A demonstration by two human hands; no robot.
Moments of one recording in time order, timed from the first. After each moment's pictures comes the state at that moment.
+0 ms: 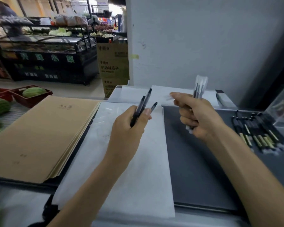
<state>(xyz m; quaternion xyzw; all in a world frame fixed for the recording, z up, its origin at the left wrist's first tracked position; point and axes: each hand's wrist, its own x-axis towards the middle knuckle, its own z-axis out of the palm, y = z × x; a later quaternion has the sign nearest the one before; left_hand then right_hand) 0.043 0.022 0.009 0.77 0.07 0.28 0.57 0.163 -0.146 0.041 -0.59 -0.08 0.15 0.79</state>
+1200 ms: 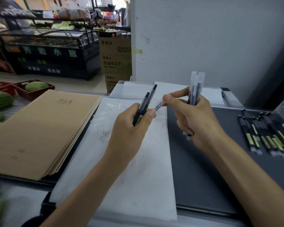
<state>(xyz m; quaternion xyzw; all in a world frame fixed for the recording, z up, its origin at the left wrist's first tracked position) 0.040 0.020 0.011 0.77 0.06 0.28 0.57 0.130 -0.136 0.039 -0.65 -0.17 0.09 0.73</state>
